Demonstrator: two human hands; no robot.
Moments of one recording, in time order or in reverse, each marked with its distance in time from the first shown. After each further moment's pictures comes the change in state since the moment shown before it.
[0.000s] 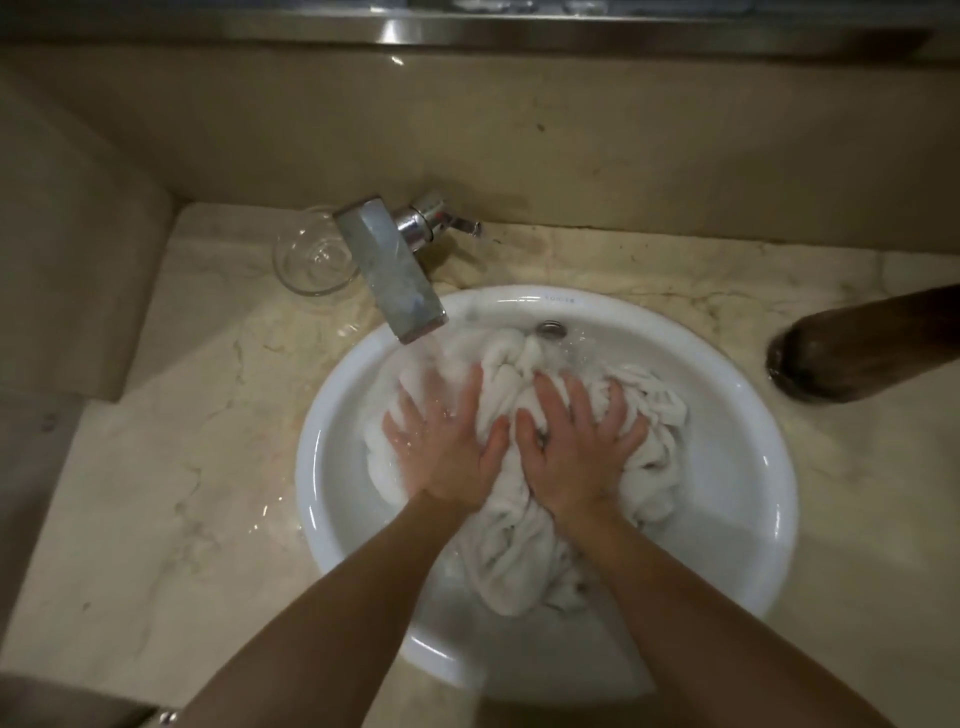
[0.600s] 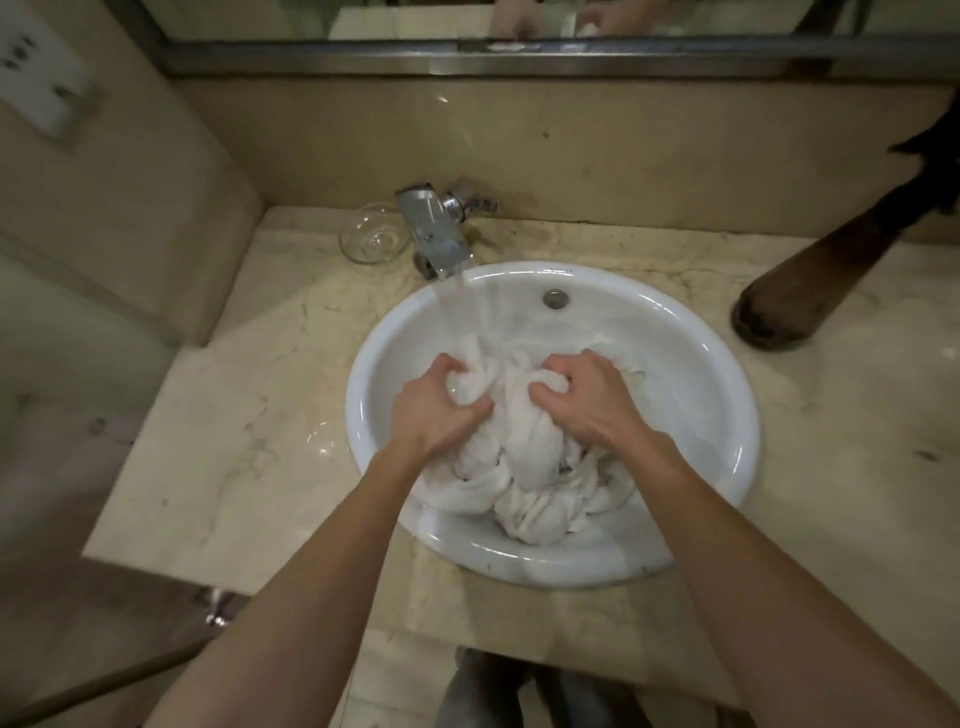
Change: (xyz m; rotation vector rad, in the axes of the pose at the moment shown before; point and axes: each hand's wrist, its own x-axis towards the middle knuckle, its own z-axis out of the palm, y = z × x) left_hand -0.063 -0.031 -0.060 -0.528 0.012 -0.042; right_hand -0.033 0.007 -0.085 0.474 -0.215 -0.234
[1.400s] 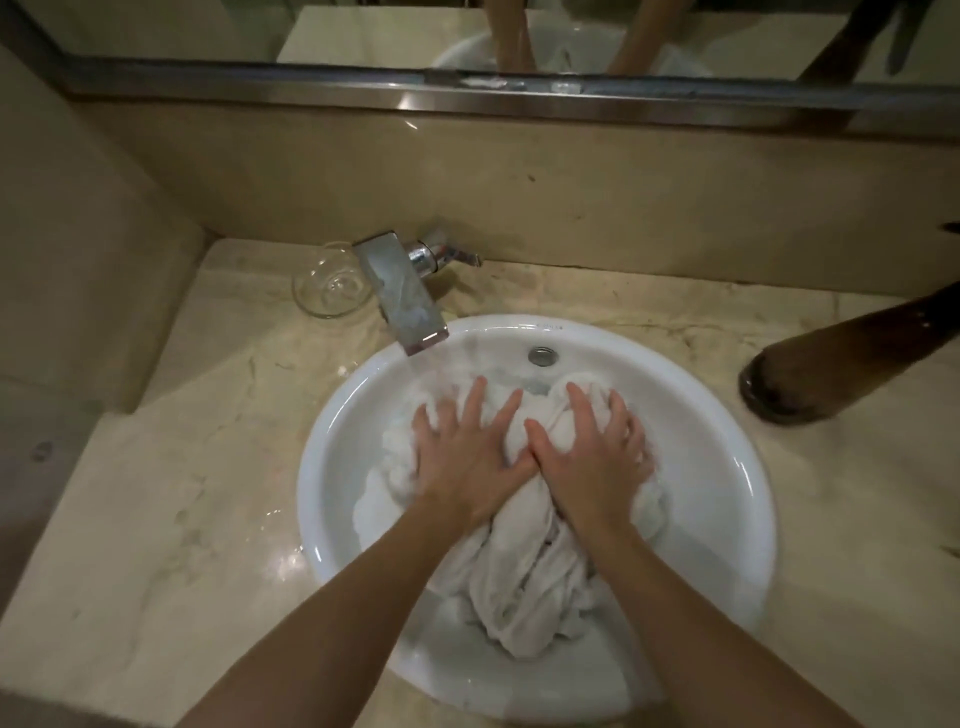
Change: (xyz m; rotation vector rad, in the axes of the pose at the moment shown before) left_hand 0.064 0.030 0.060 0.647 -0.122 0.268; right_hand 0.042 0.049 0.045 -0.265 0.277 0.401
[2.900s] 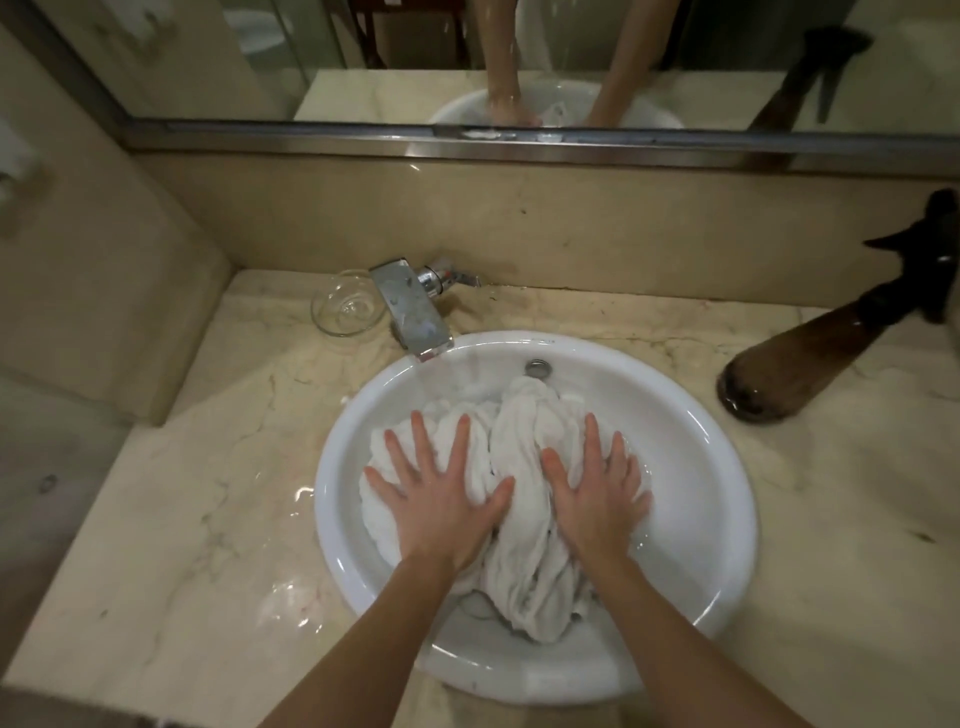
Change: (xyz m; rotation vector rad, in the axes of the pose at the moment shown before) left_hand -0.055 -0.015 0.026 -0.123 0.169 -0.257; right_hand -0.035 0.018 -0.002 0.134 -0.106 0.110
